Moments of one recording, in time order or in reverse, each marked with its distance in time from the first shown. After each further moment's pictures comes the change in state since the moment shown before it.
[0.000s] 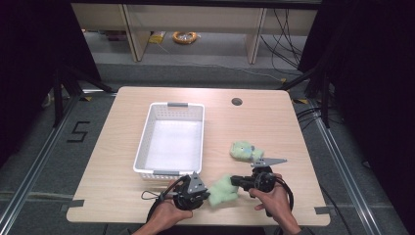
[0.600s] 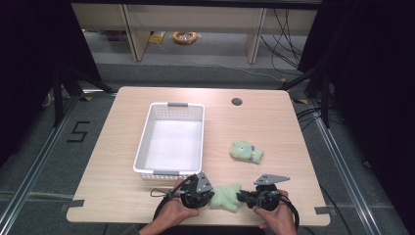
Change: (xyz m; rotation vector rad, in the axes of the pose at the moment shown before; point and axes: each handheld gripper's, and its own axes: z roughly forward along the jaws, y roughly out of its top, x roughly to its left) left arm -0.003 0.003 0.022 0.023 0.008 0.026; right arm 0.012 -0.042 -0.007 0.071 -0.124 -0.018
